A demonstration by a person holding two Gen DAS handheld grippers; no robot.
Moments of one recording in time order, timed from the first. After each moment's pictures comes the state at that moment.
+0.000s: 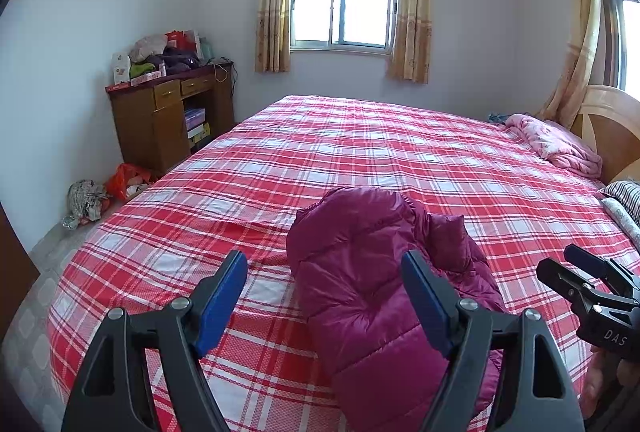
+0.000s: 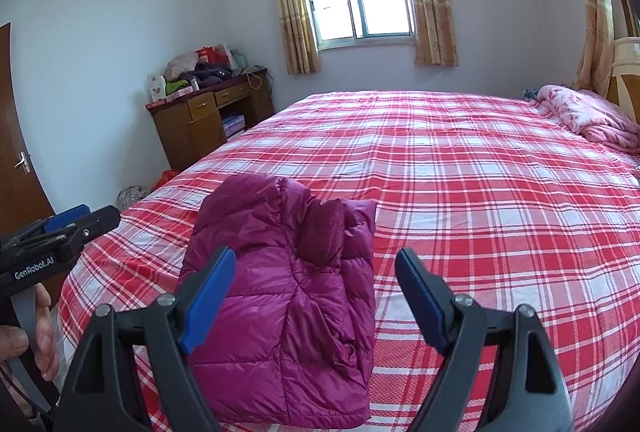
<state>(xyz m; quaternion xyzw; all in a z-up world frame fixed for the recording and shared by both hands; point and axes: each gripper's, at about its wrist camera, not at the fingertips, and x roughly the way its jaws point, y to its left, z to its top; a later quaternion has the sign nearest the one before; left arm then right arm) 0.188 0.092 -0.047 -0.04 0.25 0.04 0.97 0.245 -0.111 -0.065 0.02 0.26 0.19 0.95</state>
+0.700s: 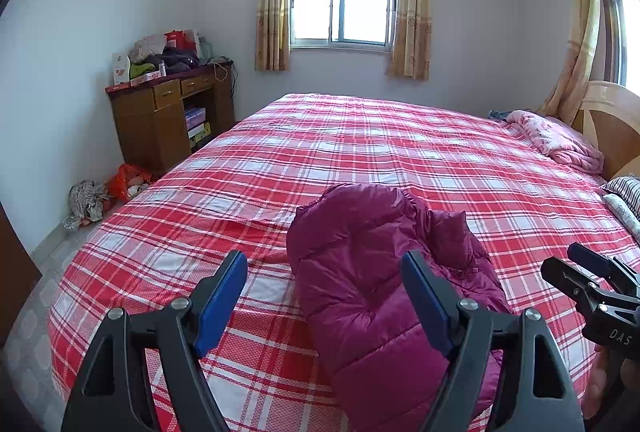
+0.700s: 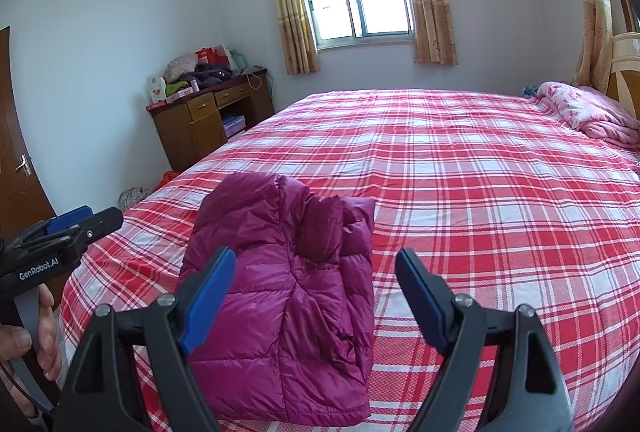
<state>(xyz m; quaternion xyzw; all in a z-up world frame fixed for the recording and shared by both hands) 0.188 0.092 -0.051 -0.03 0.26 0.05 0.96 0.245 -0.113 -0.065 0.03 0.26 0.19 0.95</state>
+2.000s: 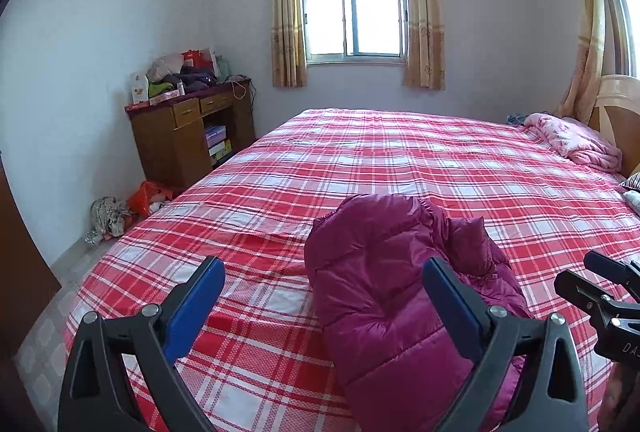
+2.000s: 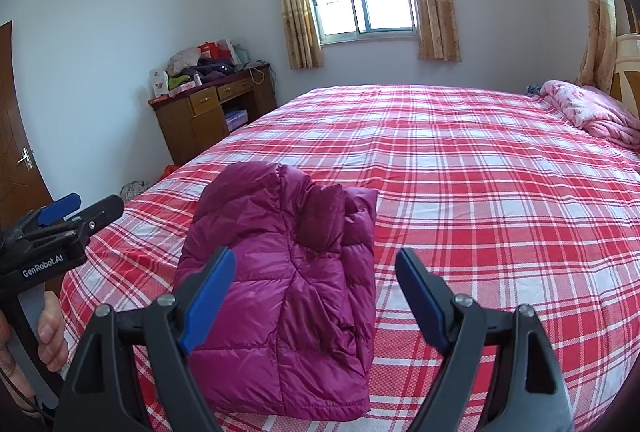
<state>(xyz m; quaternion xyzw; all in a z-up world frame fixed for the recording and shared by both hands) 0.188 0.083 -0.053 -0.01 0.23 0.09 0.97 0.242 -0.114 -0.074 0.02 0.26 0.20 0.94</state>
